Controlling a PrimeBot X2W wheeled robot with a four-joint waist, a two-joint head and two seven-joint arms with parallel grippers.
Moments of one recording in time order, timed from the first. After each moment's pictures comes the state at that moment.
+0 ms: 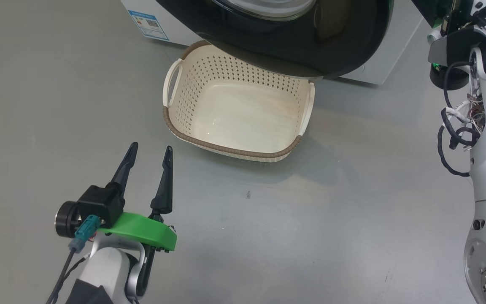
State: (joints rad) left arm -0.27 0.03 -0.29 0.26 -0.36 0.01 -0.25; right arm -0.98 -0.09 -0.06 0.55 1.35 -0.09 0.62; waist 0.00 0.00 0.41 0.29
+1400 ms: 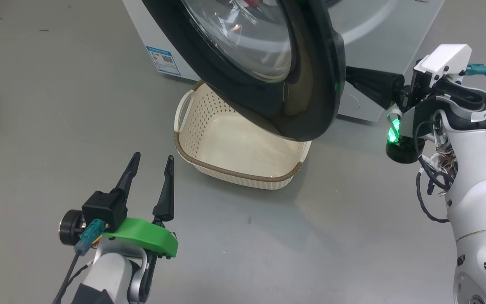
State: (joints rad) left arm -0.27 0.03 -0.31 0.30 -0.38 0.03 -0.25; right arm -0.86 -0.07 -0.03 0.72 1.54 -0.13 0.88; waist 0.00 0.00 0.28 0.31
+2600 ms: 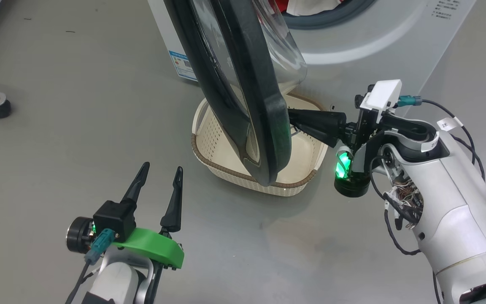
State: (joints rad) left arm -0.23 0.03 -0.34 0.29 -0.35 0.03 -0.25; right arm -0.76 -0.07 0.32 0.63 1.94 -0.13 0.86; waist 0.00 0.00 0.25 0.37
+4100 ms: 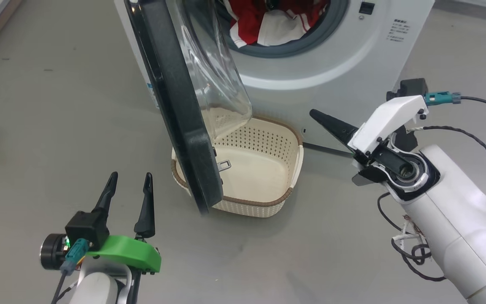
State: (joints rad) left arm -0.18 0.03 -0.23 0.28 -0.33 0.05 -0.25; right arm -0.69 -0.23 0.63 0.48 1.67 0.10 0.35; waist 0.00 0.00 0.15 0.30
